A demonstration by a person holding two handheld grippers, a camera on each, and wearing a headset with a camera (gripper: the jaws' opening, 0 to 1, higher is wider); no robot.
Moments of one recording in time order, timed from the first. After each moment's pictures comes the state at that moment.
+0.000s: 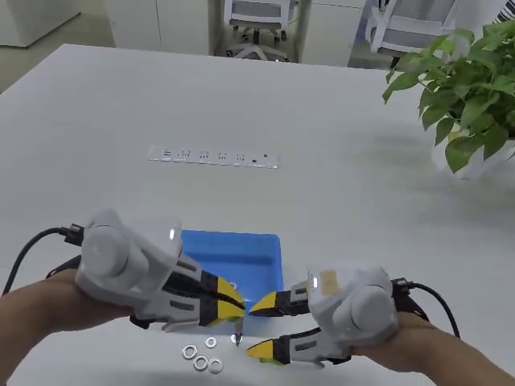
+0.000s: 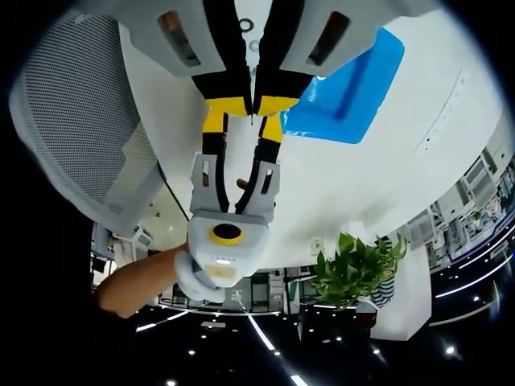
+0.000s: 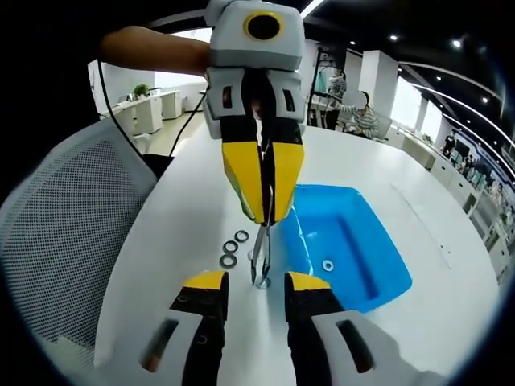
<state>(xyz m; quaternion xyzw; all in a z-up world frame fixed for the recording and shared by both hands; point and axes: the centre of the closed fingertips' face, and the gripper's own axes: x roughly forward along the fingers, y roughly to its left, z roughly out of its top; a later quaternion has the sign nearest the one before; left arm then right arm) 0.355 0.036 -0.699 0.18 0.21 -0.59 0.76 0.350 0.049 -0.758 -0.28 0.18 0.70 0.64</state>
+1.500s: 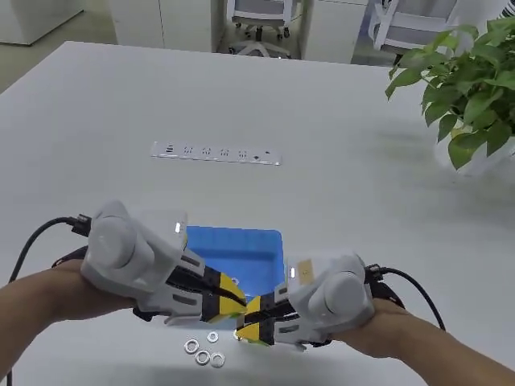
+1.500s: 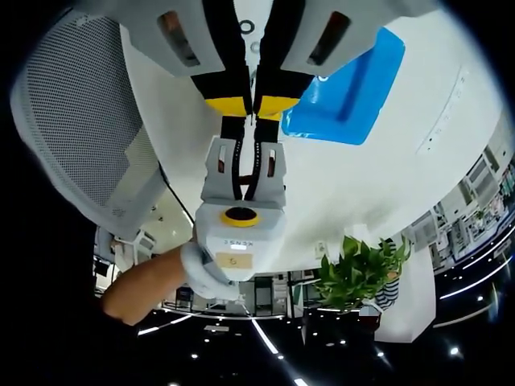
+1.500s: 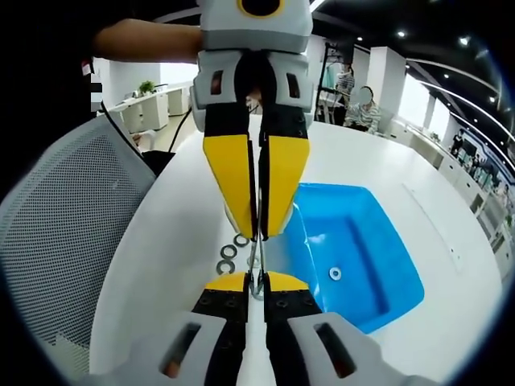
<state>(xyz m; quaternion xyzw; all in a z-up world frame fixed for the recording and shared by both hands) 0.354 0.035 -0.702 0.18 0.22 -0.60 0.75 0.351 0.063 -0.768 -0.27 0.19 0.71 0.62</state>
